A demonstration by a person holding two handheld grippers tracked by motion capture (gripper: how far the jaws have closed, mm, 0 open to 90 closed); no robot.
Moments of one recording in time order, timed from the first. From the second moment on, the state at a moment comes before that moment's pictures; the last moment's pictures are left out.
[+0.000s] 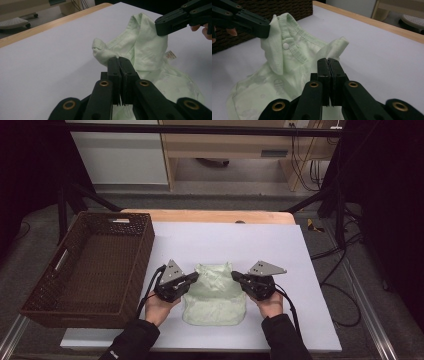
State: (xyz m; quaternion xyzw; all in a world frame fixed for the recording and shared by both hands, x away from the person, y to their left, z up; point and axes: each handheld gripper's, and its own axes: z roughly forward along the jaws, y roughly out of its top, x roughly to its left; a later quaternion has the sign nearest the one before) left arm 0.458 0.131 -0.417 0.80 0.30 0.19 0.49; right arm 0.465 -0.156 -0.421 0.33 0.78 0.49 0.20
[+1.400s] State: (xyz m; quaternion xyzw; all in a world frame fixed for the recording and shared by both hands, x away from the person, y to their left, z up) left arm 0.407 0.136 -0.466 0.86 0.29 0.13 0.40; right arm 0.415 -0.159 -0.464 0.27 0.85 0.43 0.13
